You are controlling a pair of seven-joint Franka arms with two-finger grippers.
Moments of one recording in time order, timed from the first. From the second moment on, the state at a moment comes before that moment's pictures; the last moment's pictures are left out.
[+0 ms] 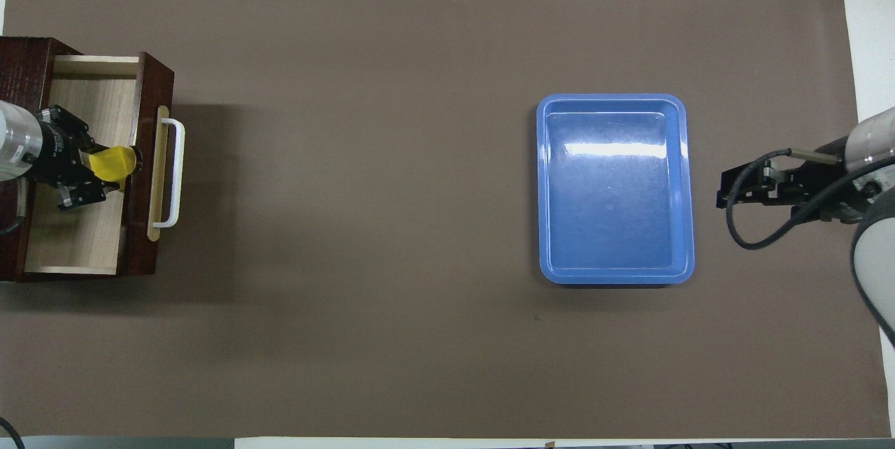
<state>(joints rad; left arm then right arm) 0.04 0.07 0.02 -1.94 0.02 2.03 -1.75 -0.03 -0.11 0.06 -1.83 0.10 1.60 0.29</state>
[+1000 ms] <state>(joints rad) 0.00 0.22 0.00 -1.51 -0.03 1.76 -1.68 0.15 -0.01 0.07 -1.95 0.44 1.84 0.94</state>
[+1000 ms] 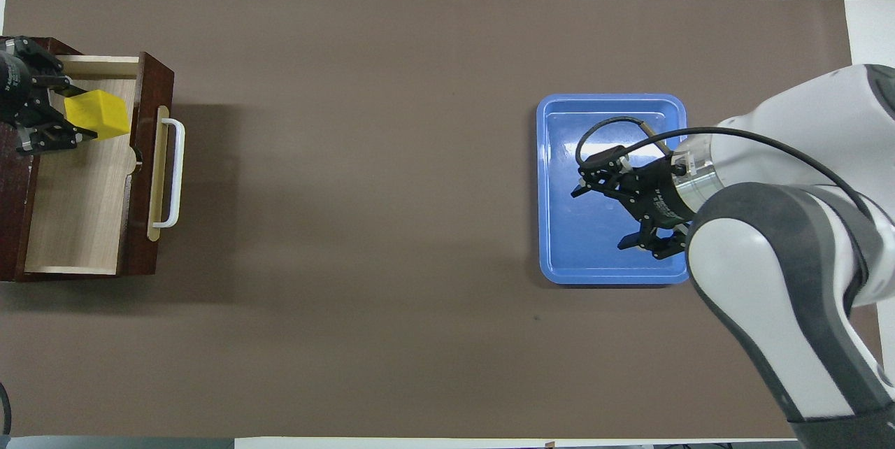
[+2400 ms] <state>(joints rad) -0.41 0.28 0.00 -1.54 -0.02 1.79 -1.80 0.48 0.44 0.07 -1.65 0.79 2.27 1.50</state>
